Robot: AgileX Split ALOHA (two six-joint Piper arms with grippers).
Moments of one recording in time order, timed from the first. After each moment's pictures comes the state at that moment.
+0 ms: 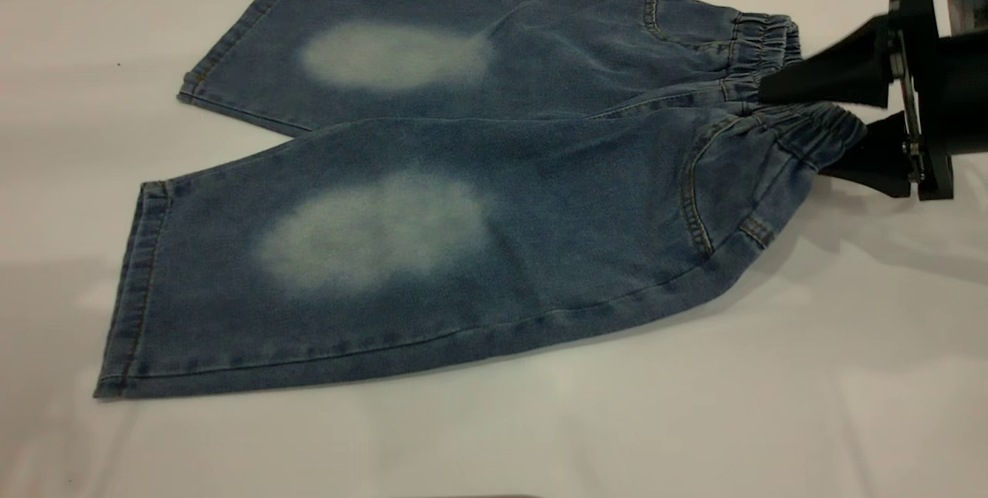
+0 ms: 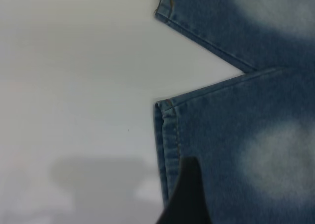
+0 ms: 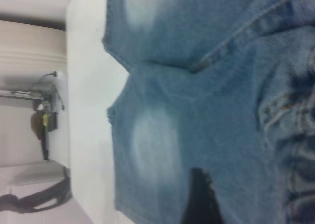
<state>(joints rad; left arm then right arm) -0.03 1.16 -0.62 -0.21 0.30 -0.01 -0.20 2.26 -0.76 1.80 1.08 -1.61</state>
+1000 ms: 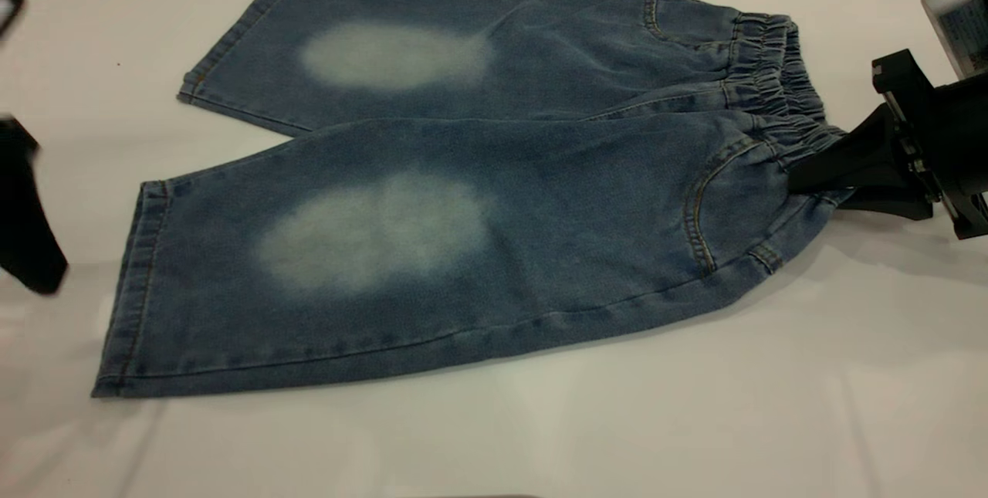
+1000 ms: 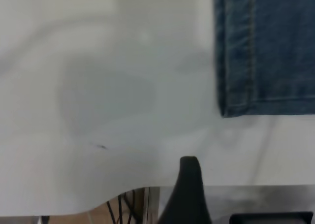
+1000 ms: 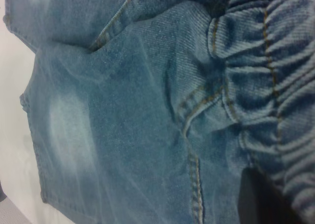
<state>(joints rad) -0.03 1.59 -0.62 -0.17 0.52 -0.01 -0.20 2.26 -0.77 1.71 0.89 -1.53</state>
